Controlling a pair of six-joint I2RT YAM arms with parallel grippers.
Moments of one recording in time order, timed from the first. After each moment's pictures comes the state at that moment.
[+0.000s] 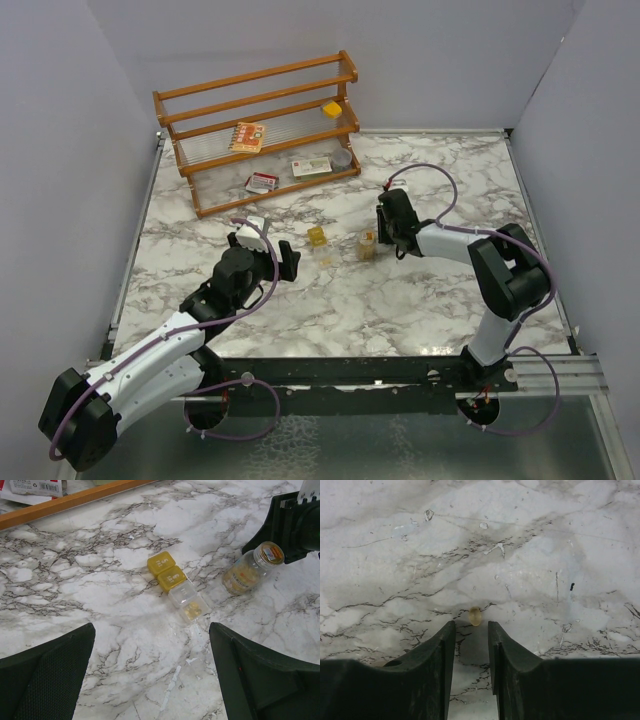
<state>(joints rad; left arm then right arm) -0.67 0.80 0.40 0.10 -0.24 -0.35 0.50 1.78 0.94 0.03 0.31 0.27</state>
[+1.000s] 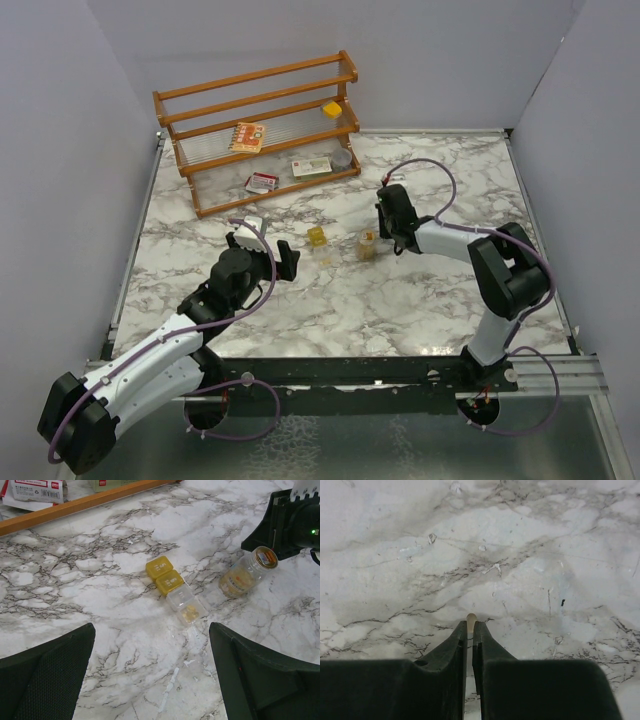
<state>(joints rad) -0.67 0.78 0.40 0.09 -0.24 -0.35 0.50 1.79 0.96 0.05 0.34 0.25</state>
